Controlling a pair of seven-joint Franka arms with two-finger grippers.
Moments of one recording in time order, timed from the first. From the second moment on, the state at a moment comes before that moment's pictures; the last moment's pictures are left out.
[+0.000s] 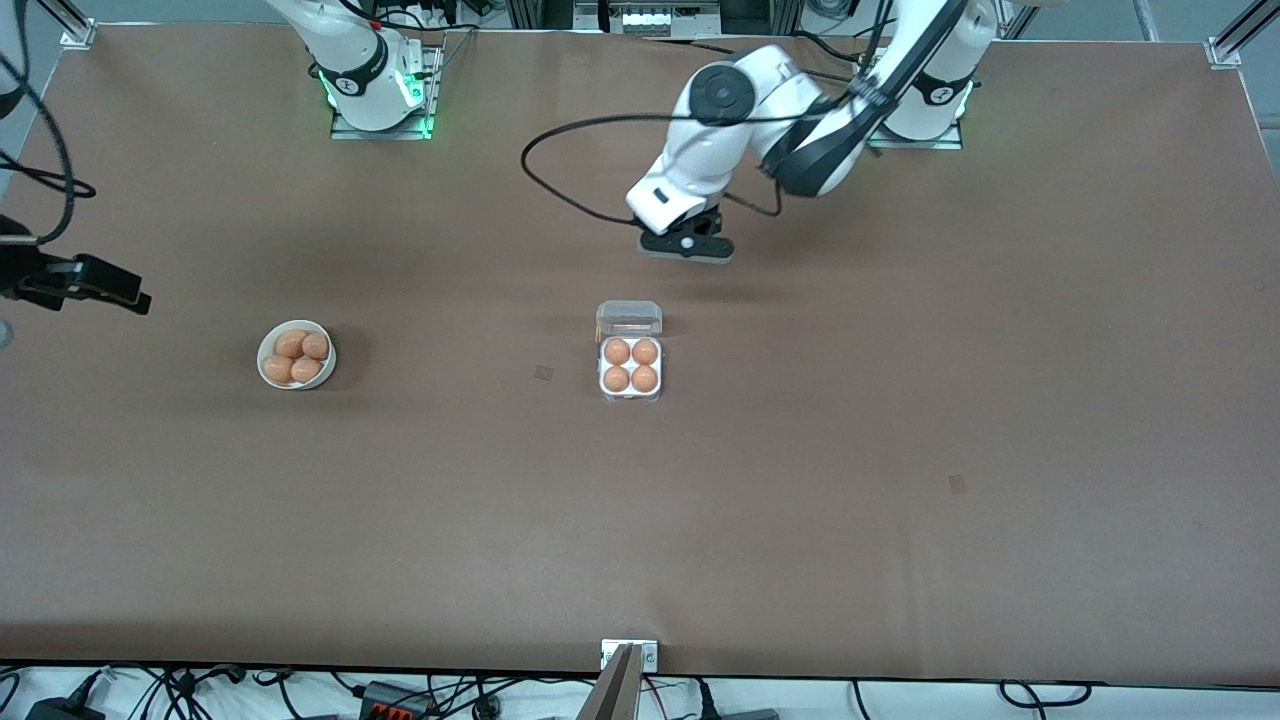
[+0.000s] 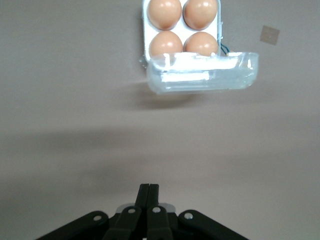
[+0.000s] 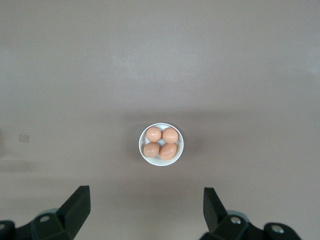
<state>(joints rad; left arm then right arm) -0.33 0.38 -0.55 -1.98 0.09 2.36 -0.88 -0.03 0.15 -0.02 -1.49 -0.01 1.62 -0.02</state>
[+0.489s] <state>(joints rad) -0.35 0.60 -0.55 -1.81 0.36 2.42 -1.00 -0.03 0.01 -0.02 -1.70 -0.01 1.71 -0.02</state>
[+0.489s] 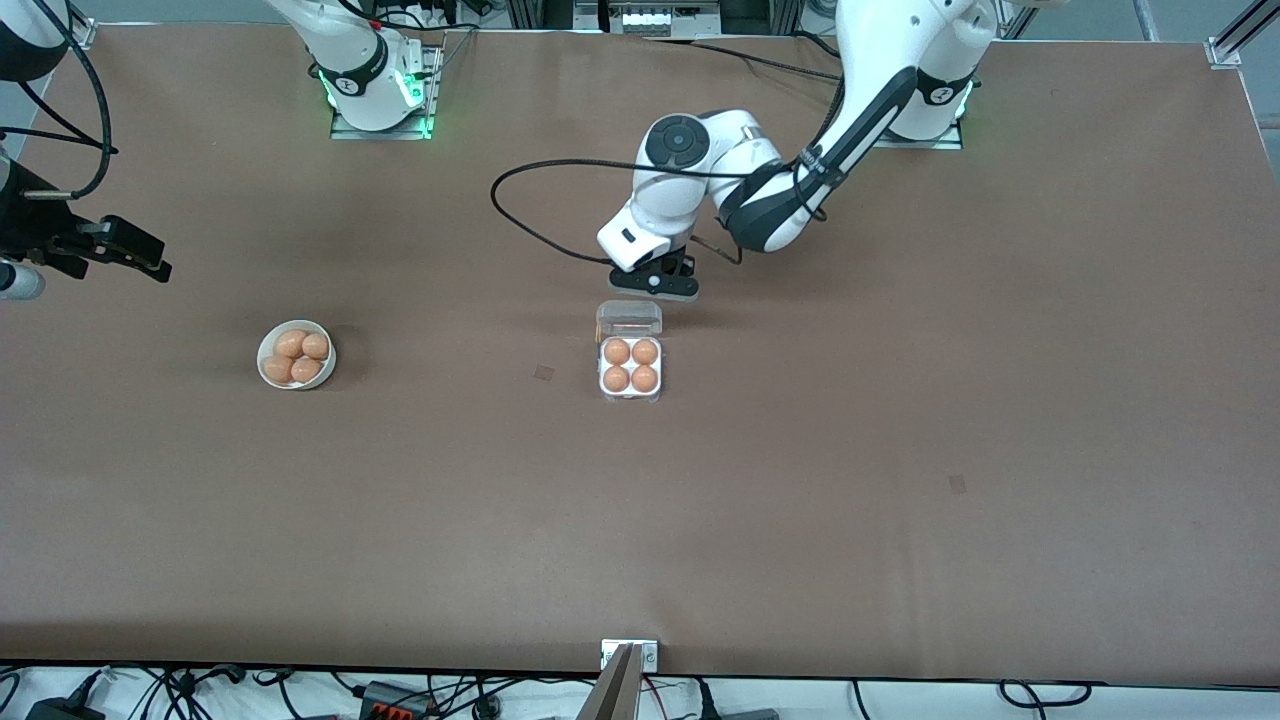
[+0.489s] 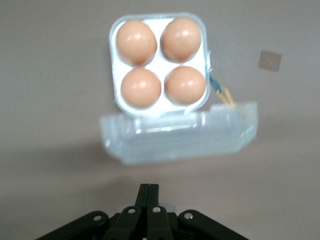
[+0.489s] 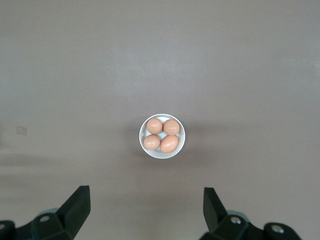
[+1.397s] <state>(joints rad) -0.36 0.69 -0.47 -1.64 0.47 2.51 -0.99 -0.03 0.00 -0.02 -1.68 -0.01 1.67 -0.03</state>
